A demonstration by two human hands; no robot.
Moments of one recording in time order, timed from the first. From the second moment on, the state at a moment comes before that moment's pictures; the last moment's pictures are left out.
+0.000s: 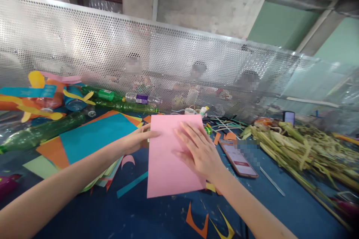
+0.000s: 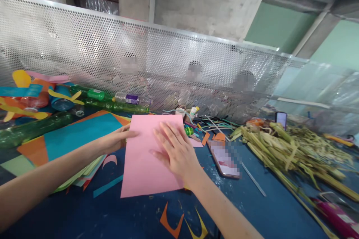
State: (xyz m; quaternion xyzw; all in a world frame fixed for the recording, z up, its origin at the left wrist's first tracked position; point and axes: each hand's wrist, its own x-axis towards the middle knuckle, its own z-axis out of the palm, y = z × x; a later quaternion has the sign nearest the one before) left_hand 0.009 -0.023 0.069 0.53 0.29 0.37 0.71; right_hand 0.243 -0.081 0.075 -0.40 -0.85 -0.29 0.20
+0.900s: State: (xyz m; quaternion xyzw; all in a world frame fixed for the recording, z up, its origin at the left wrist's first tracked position) left_hand 0.008 -0.043 0.092 0.75 0.32 0.37 0.46; right_hand 0.239 -0.087 0.080 -0.42 -0.84 -0.27 0.21
